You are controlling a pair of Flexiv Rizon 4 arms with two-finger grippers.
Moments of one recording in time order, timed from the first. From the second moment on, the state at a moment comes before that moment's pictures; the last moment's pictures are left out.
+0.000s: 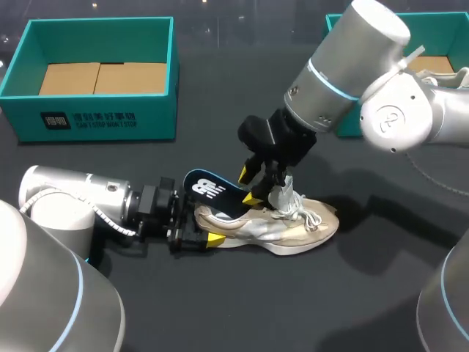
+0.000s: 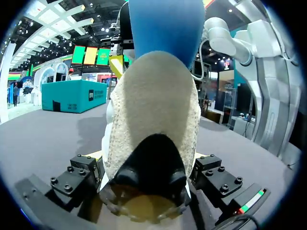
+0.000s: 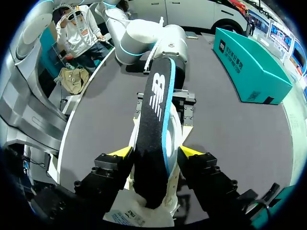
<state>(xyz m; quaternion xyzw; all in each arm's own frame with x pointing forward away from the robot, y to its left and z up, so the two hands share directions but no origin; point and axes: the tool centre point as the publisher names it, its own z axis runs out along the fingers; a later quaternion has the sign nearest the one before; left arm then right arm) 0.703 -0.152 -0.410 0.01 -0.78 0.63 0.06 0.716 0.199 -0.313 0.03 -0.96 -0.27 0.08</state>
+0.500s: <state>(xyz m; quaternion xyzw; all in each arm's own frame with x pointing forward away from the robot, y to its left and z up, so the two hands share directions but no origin) 0.703 -0.152 -0.410 0.01 -0.78 0.63 0.06 0.719 0.212 -0.309 -0.02 -0.95 -0.27 0.15</state>
